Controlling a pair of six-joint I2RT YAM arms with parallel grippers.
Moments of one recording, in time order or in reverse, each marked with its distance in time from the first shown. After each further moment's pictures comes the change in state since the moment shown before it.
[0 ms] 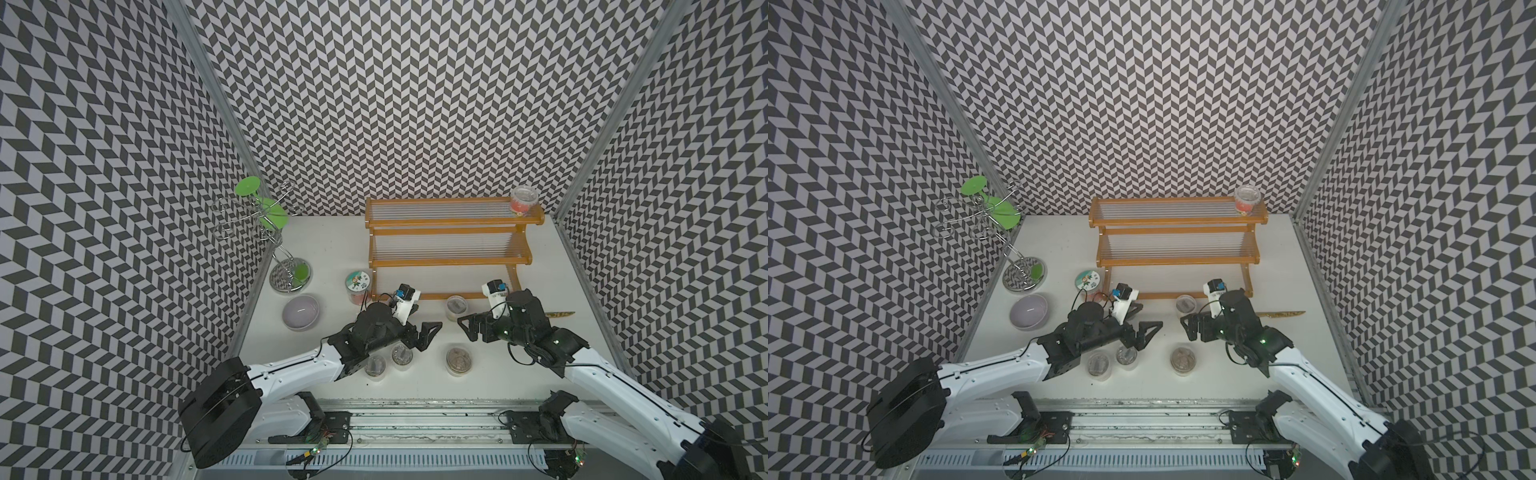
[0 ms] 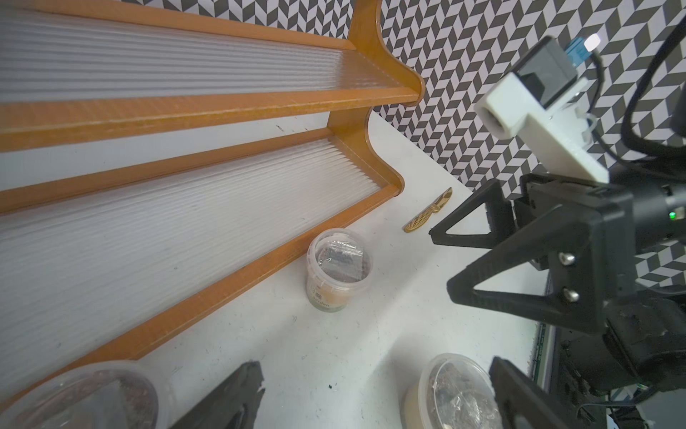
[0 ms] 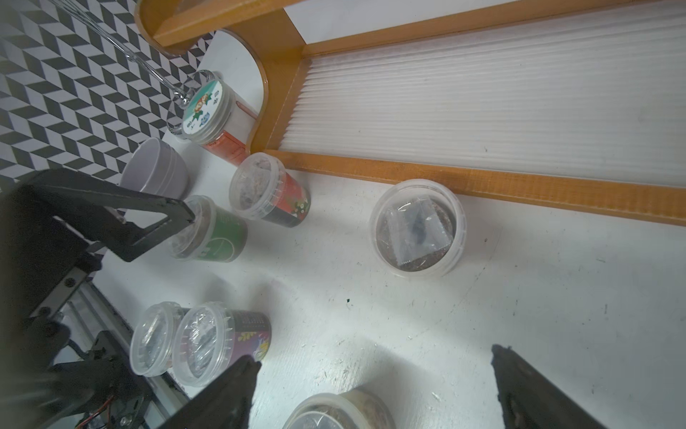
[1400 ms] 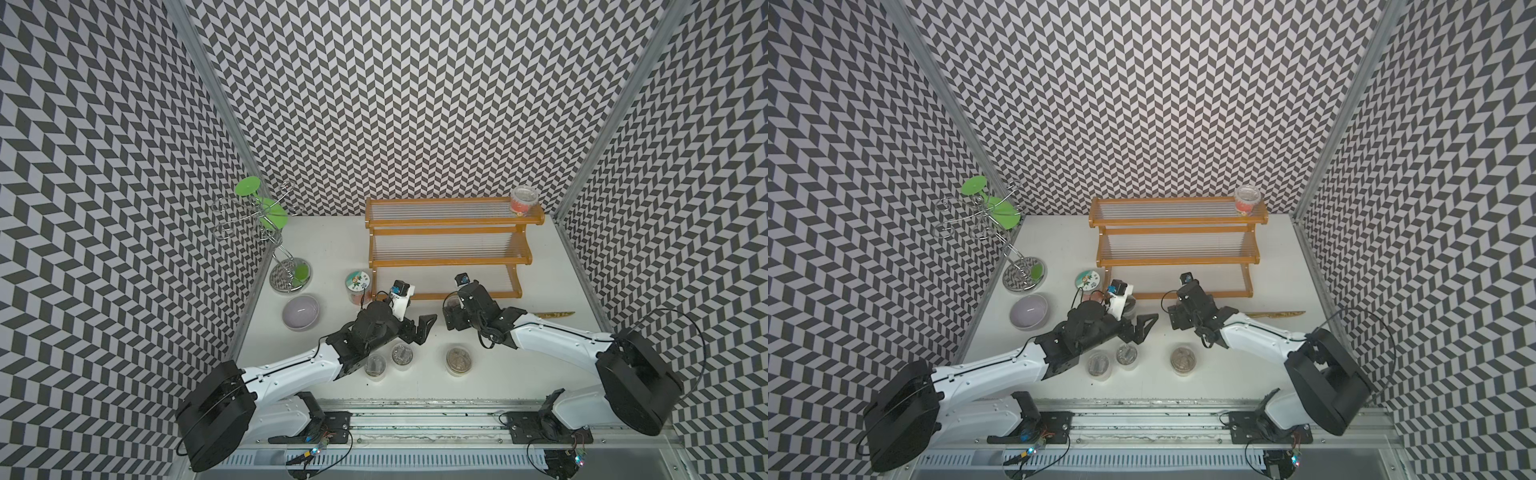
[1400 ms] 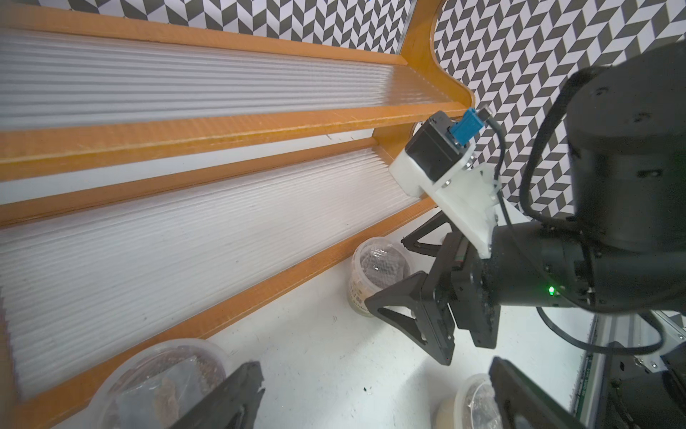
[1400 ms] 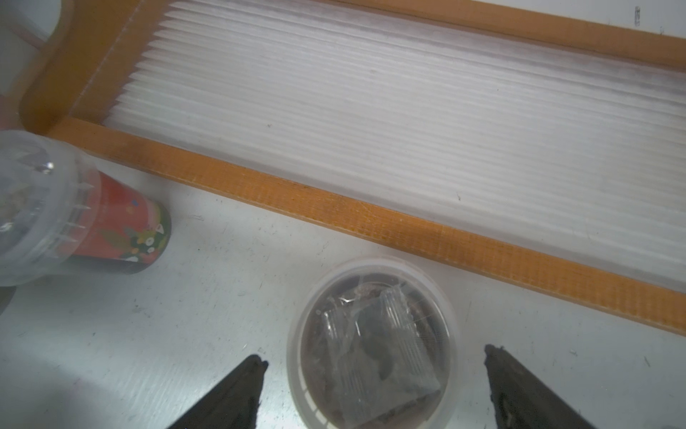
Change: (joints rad) left arm 0.001 -0.027 0.023 -0.078 -0.157 -0.009; right arm 0.157 0.499 0.181 0.132 0.392 -0.082
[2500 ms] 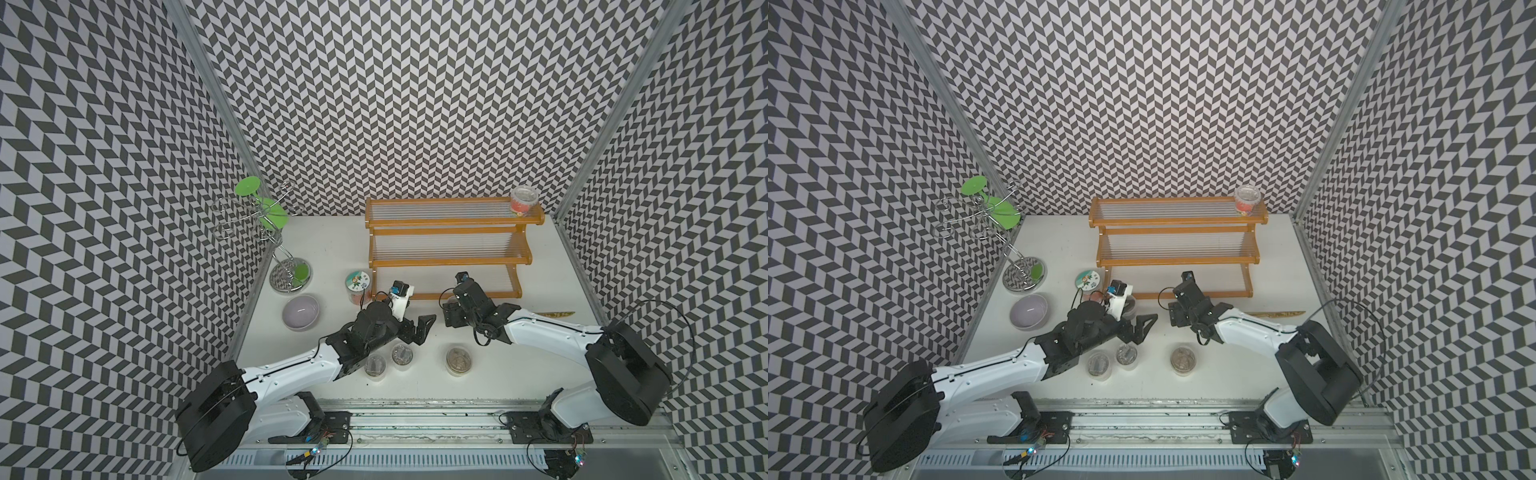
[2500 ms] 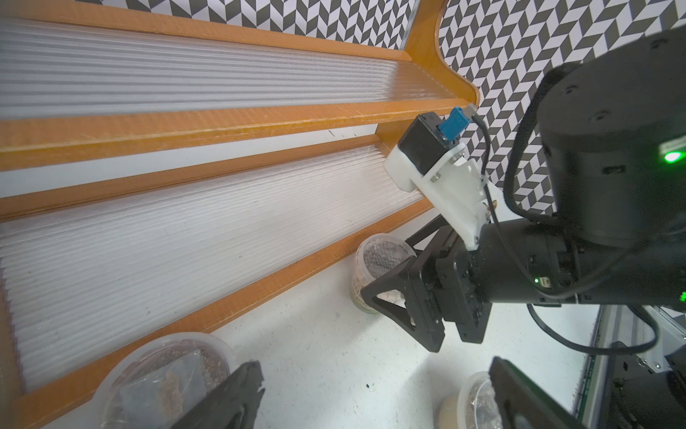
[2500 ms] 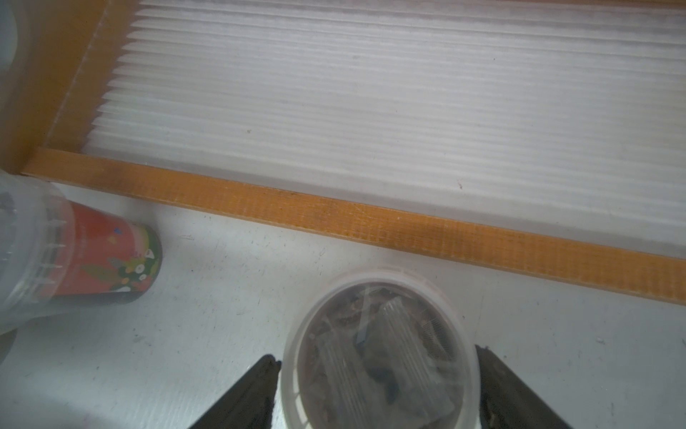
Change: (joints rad) left arm 0.000 -0.001 -0.005 0.001 -0.001 -0.005; right arm 0.000 0.056 0.045 -0.025 0.002 0.115
